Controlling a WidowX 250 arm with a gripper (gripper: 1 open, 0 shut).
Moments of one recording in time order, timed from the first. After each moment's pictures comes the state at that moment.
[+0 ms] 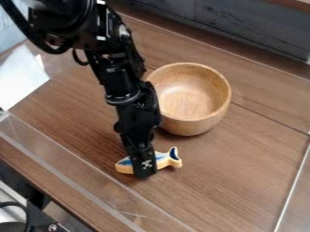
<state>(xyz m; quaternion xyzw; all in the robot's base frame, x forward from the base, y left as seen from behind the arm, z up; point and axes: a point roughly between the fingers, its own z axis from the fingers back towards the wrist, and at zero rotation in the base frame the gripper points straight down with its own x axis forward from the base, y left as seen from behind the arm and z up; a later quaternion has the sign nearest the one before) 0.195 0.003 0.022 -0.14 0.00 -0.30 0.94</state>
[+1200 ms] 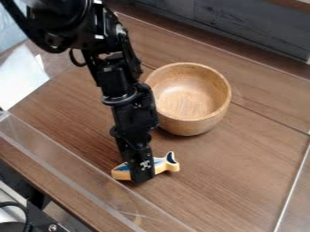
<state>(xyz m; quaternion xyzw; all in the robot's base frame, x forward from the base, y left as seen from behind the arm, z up) 0.187 0.001 0.024 -0.17 0.02 -0.27 0.95</state>
